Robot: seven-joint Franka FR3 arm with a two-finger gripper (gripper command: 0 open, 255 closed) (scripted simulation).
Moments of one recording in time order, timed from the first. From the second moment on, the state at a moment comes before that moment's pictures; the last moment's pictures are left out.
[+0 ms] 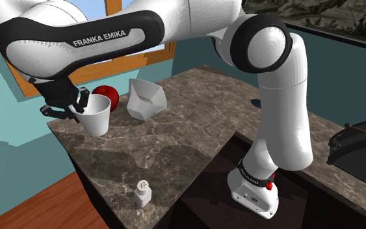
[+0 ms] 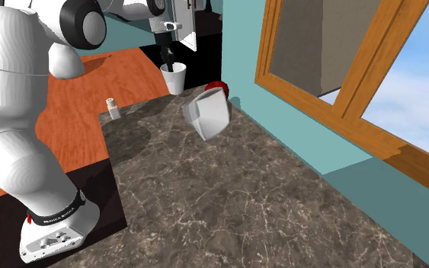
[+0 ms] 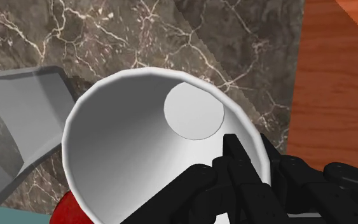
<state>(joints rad) 0.45 0.52 0.36 -1.36 -0.33 1.68 0.83</state>
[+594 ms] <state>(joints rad) 0.44 0.54 0.35 -1.45 -0.34 1.79 0.85</state>
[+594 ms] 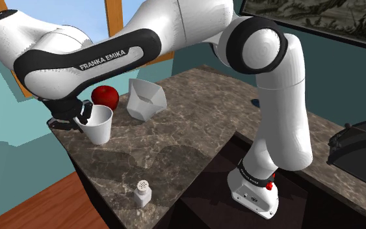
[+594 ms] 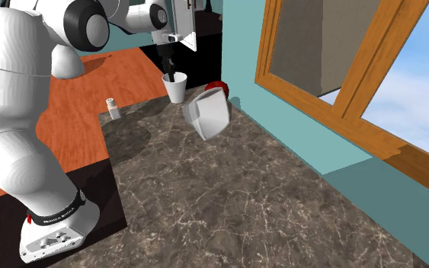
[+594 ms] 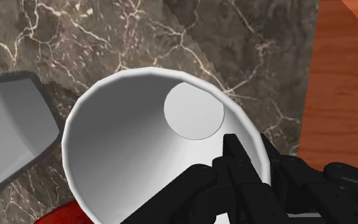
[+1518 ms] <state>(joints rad) 0.44 0.55 0.35 -1.46 -0.35 1.81 0.86</state>
